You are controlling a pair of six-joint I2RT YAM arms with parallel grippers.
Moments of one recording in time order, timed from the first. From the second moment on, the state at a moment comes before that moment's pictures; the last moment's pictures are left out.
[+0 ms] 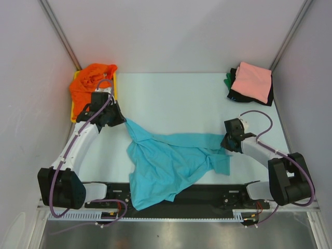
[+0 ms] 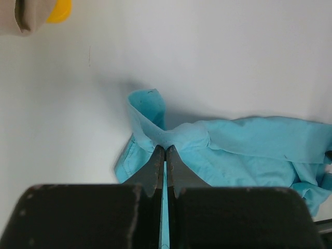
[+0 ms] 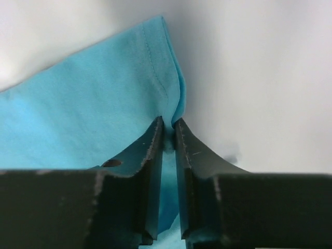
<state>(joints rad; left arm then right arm) -0.10 1.26 1.06 -0.62 0.13 -0.41 0.26 1.33 0.60 -0.30 0.22 0.70</state>
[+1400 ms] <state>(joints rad) -0.10 1.25 1.05 -0.61 0.12 -0.41 0.20 1.18 0.68 -0.43 0.18 0.64</state>
